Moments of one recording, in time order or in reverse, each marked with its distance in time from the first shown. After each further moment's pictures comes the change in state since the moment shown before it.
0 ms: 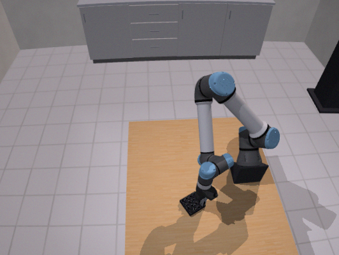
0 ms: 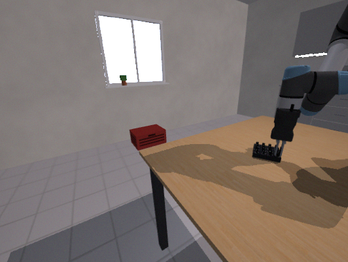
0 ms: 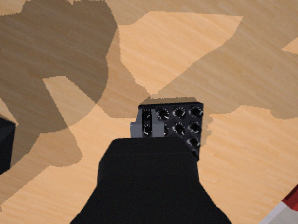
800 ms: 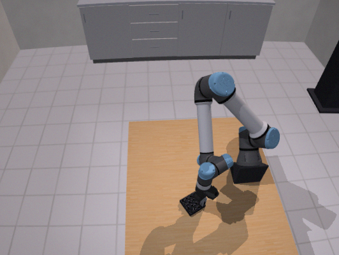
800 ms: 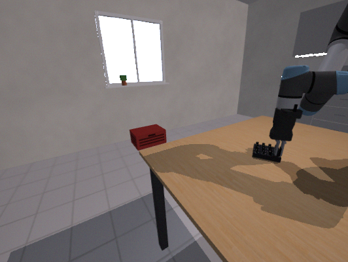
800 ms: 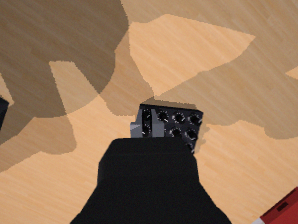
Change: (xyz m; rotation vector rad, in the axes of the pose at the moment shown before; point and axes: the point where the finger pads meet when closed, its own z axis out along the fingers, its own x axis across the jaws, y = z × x) arm 0.000 0.000 0.000 -0.001 -0.001 -0.161
